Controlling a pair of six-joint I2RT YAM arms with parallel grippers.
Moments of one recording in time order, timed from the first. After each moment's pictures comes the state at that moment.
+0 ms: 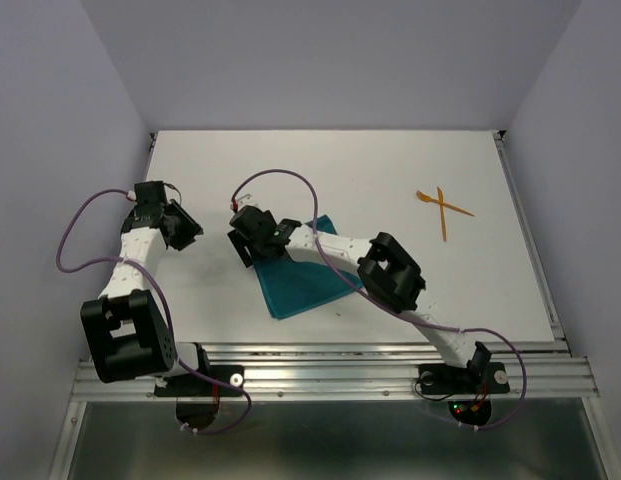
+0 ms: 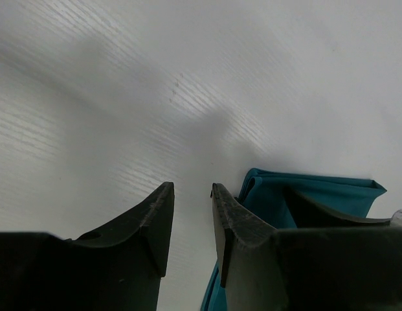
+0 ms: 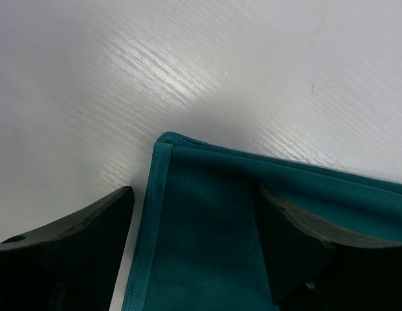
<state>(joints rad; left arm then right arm) 0.19 1.35 0.94 -0.51 0.10 -0.59 1.02 2.44 2.05 -0.46 0.33 0.30</state>
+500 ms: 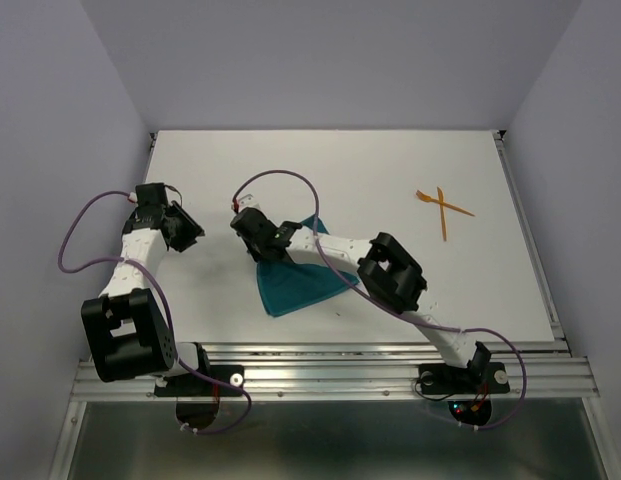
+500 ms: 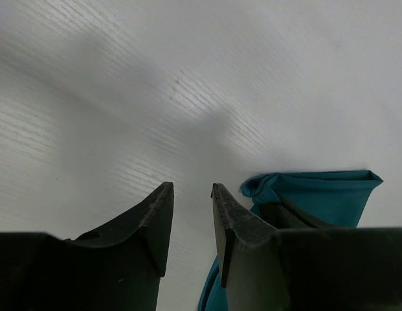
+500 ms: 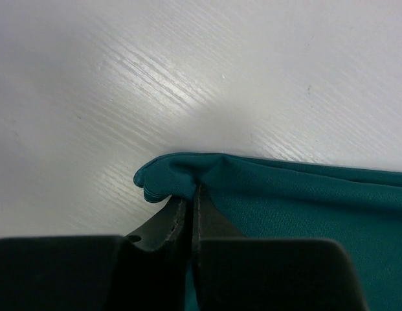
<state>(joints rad) 0.19 1.36 0.92 -0.50 0.11 -0.59 1.03 2.44 2.02 -0.43 0.35 0.32</state>
